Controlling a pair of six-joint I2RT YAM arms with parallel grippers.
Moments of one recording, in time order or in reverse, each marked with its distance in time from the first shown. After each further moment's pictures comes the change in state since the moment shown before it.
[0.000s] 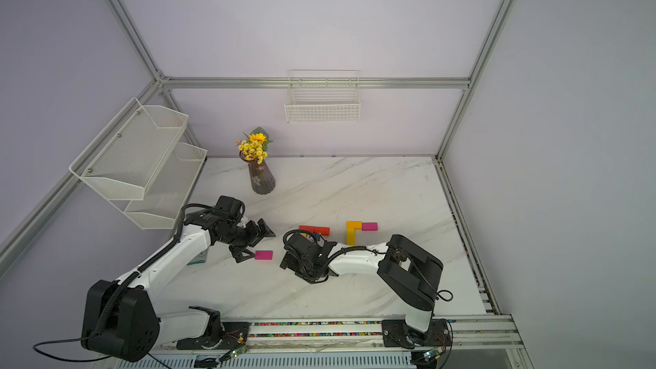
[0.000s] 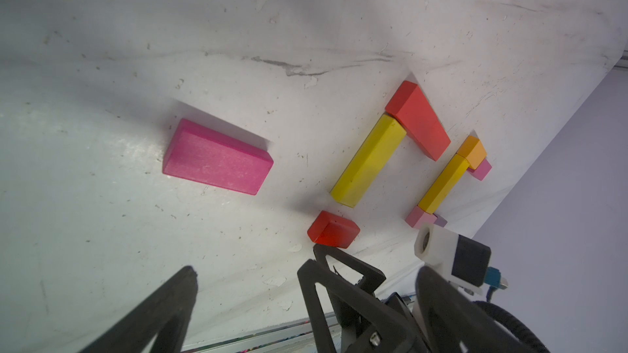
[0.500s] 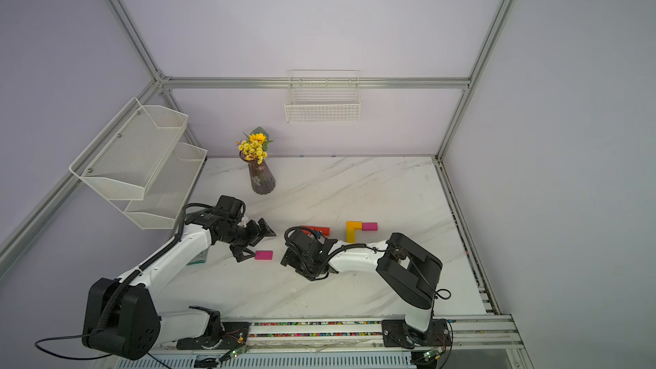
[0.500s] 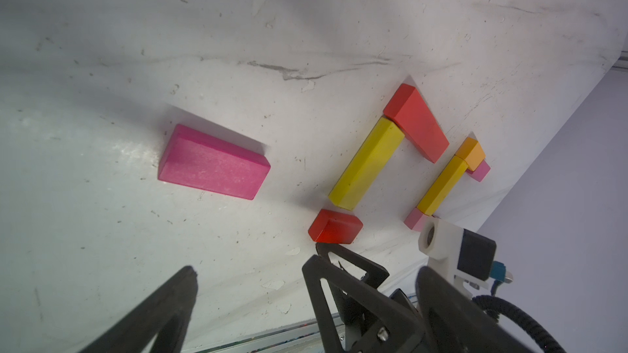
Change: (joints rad) left arm 0.000 0.012 0.000 0.014 0.003 0.000; right arm -0.024 0.010 0.011 0.004 -0.018 -0.016
